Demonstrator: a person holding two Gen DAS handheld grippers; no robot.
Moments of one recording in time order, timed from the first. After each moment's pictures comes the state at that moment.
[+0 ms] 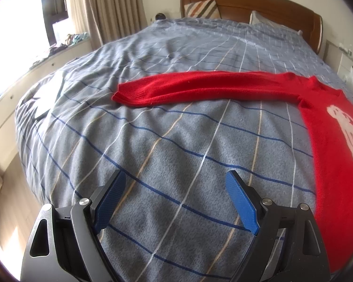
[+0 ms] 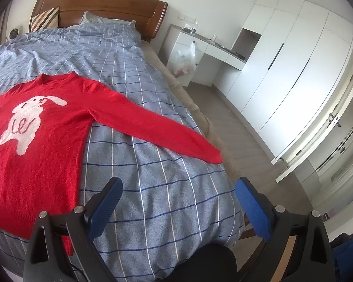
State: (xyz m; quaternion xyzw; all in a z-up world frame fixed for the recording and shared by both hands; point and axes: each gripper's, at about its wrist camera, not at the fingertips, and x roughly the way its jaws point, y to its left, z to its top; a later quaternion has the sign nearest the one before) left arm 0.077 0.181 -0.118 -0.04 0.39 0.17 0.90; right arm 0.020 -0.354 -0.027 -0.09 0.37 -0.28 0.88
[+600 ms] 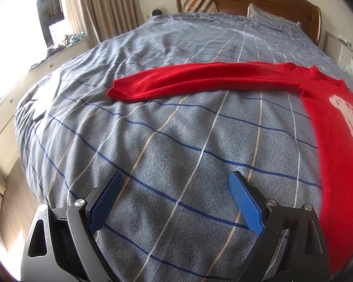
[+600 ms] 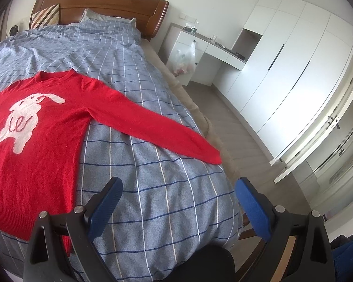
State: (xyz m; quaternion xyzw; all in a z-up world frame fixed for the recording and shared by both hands) left arm 0.083 0.176 -0.126 -0.03 0.41 0.17 0.90; right arm 0.024 -0.357 -0.030 -0.10 0.38 -0.28 0.88
